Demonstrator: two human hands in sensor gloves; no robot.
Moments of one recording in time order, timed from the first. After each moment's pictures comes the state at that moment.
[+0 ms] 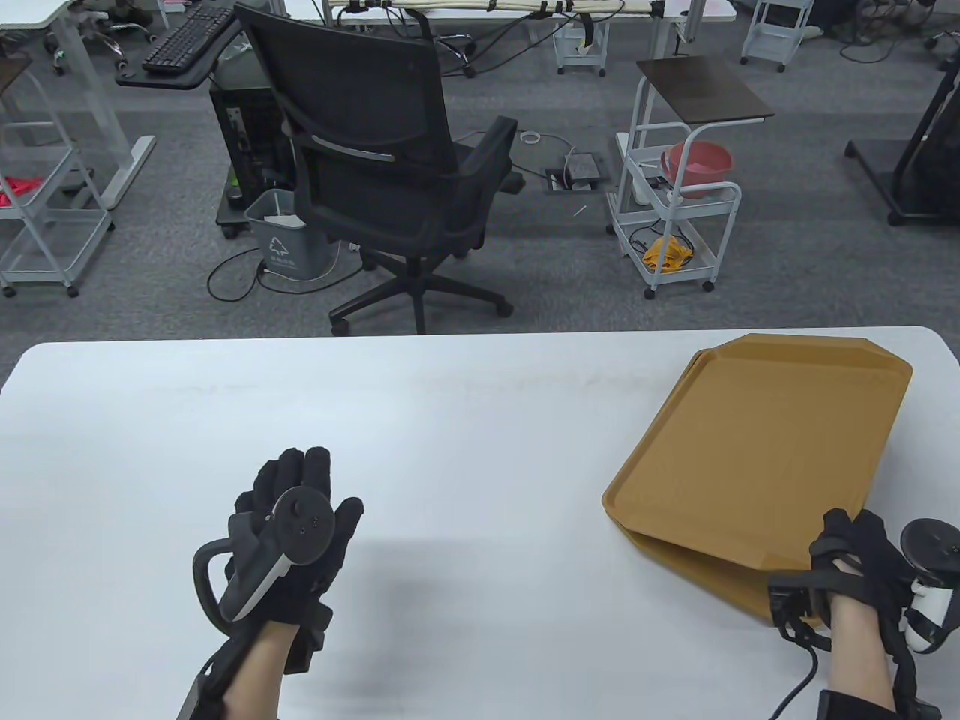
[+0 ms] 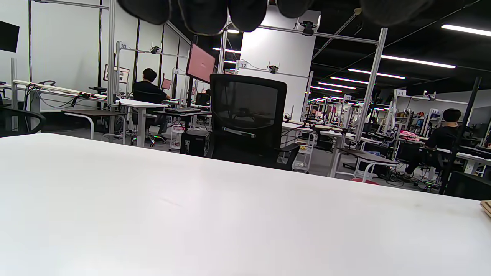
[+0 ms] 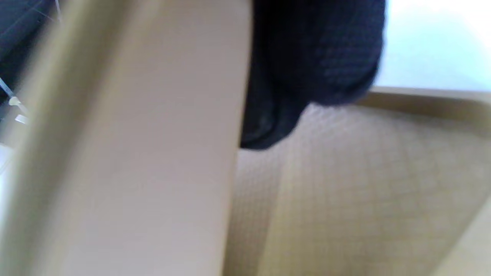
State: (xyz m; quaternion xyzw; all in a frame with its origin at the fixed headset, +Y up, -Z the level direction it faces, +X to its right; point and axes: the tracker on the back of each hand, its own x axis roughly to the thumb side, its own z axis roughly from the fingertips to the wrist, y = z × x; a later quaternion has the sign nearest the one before) left_hand -0.233 -0.626 -0.327 0.04 0.05 0.08 0.99; right_hand 0.397 -0.699 -0.326 -0.37 -0.09 0.78 0.50
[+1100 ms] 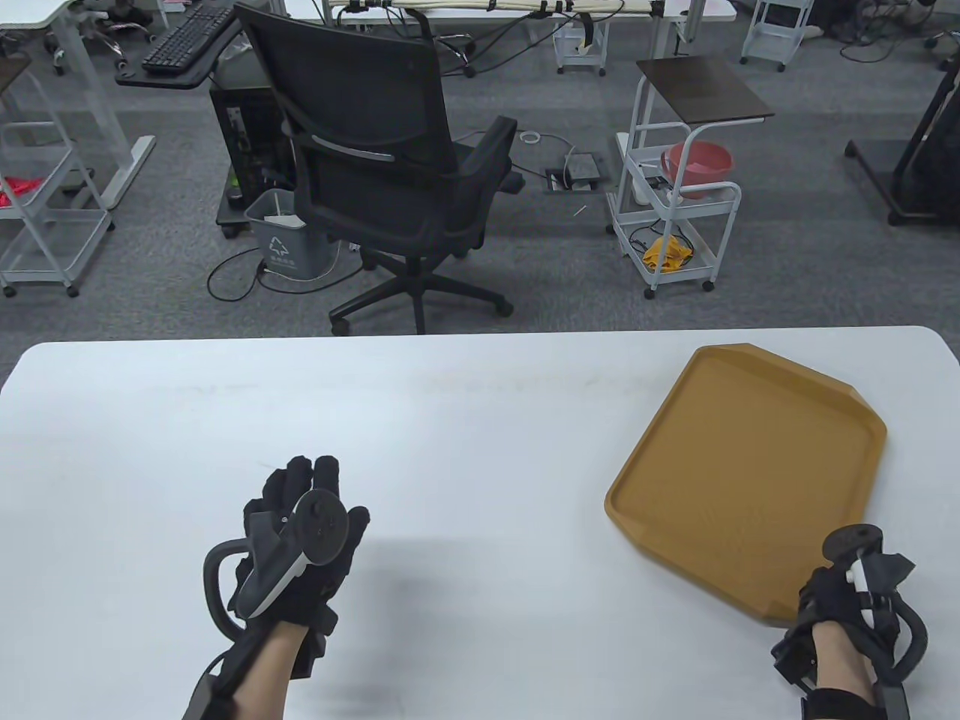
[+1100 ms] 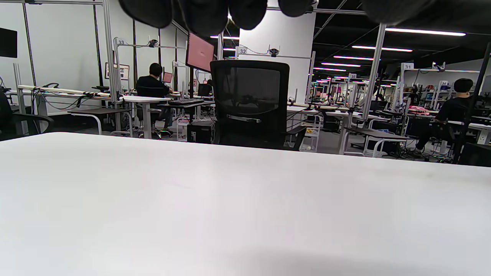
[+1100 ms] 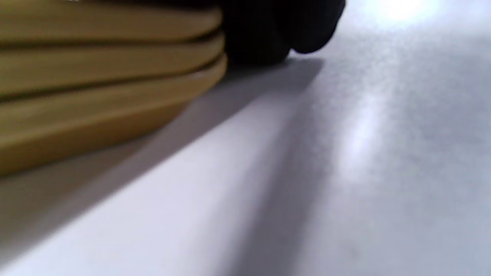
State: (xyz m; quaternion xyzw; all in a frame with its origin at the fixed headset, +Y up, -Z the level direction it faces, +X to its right) left_hand -0.223 -0.638 -0.331 0.01 0.06 0.04 1.00; right_hand 0.398 -0.771 -0.348 -0.44 0.11 0.88 0.12
